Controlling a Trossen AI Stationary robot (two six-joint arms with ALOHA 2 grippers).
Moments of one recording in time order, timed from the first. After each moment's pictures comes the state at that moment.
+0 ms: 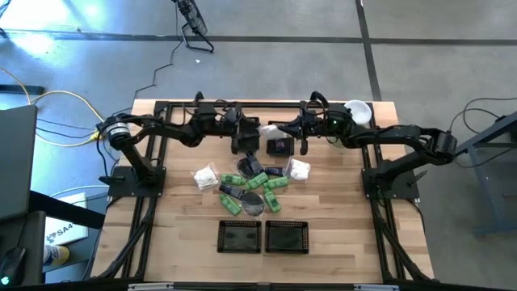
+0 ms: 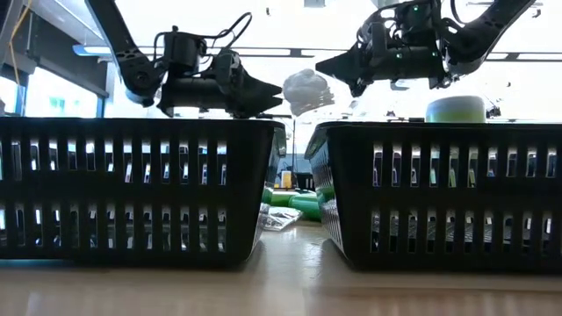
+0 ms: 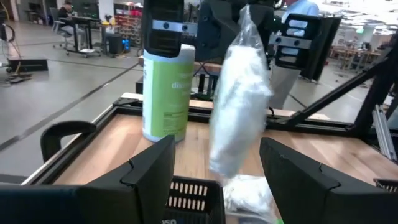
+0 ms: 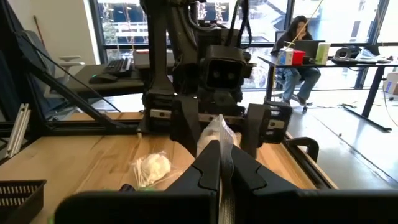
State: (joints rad) left arm 0.51 1.67 0.69 1.04 0.53 -0.10; right arm -0.48 1.38 0.62 0.77 -0.46 -0.01
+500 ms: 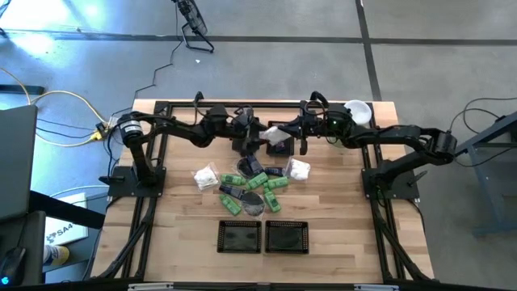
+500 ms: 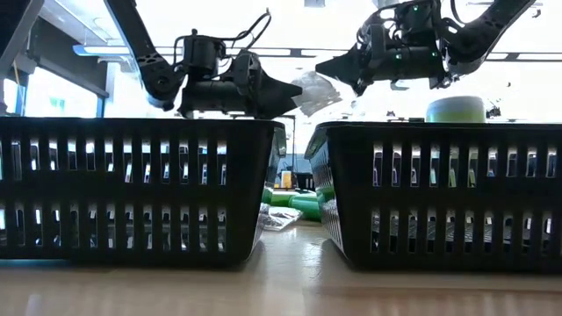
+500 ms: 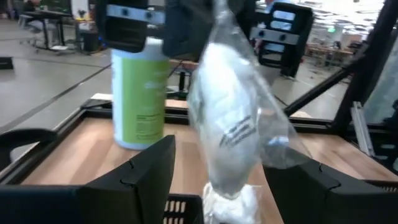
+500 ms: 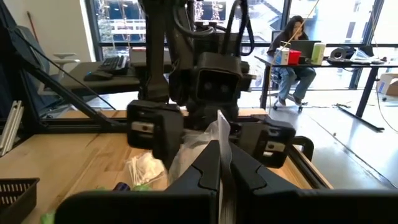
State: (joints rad) left arm 0.45 1.79 0.82 1.04 0.57 -0.11; right arm -0.48 1.38 0.62 0.76 -0.43 -0.02
